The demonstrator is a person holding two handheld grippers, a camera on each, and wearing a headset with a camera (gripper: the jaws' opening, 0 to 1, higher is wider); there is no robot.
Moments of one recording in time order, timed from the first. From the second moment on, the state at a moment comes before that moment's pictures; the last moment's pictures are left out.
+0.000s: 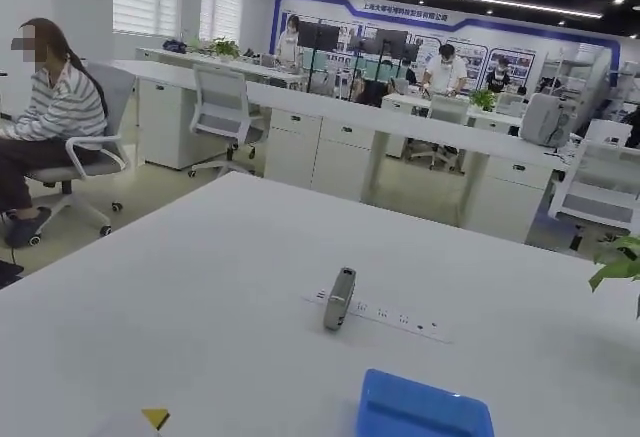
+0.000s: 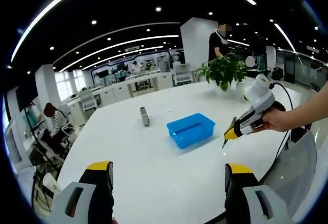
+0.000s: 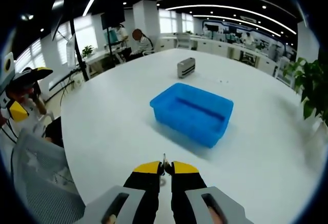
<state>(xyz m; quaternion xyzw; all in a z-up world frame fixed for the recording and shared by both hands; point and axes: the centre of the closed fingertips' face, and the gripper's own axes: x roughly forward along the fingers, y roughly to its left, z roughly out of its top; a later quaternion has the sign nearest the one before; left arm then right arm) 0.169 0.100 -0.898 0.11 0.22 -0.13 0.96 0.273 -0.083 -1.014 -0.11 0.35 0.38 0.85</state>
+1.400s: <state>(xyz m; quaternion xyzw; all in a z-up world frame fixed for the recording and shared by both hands) 0.171 0.100 -0.903 0.11 0.22 -0.14 0.96 0.264 -0.085 -1.033 -0.12 0.37 0.38 0.84</state>
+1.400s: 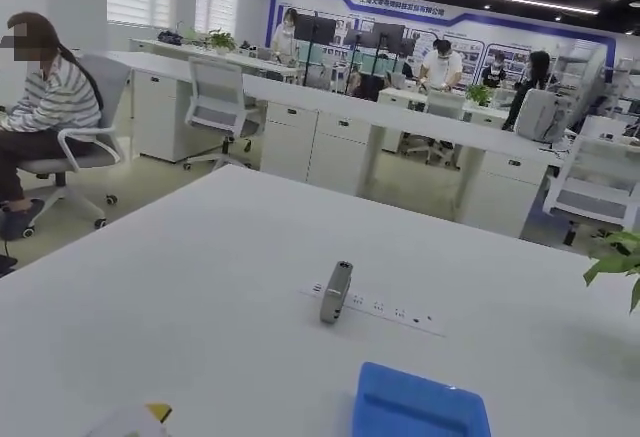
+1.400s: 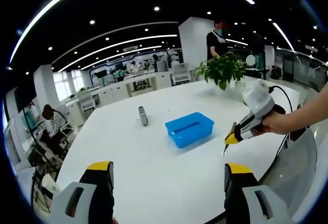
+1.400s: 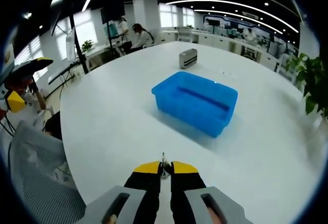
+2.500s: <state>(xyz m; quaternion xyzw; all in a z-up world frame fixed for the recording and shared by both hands) 0.172 0.100 -0.907 0.10 0.22 -0.14 0.96 0.310 -0.082 -0.967 -0.13 0.30 0.38 0.87</state>
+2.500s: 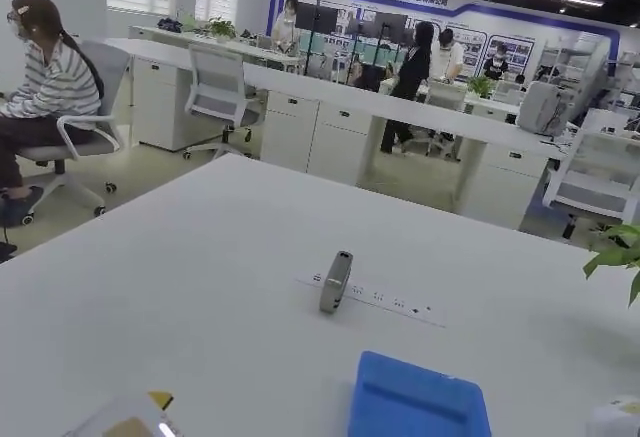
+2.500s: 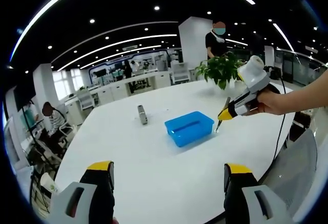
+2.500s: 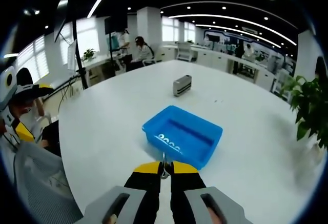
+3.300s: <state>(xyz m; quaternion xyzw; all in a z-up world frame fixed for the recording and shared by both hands) 0.178 0.103 -0.910 0.10 0.23 -0.14 0.96 0.367 -0.068 -0.961 -0.12 0.29 0.36 0.88</state>
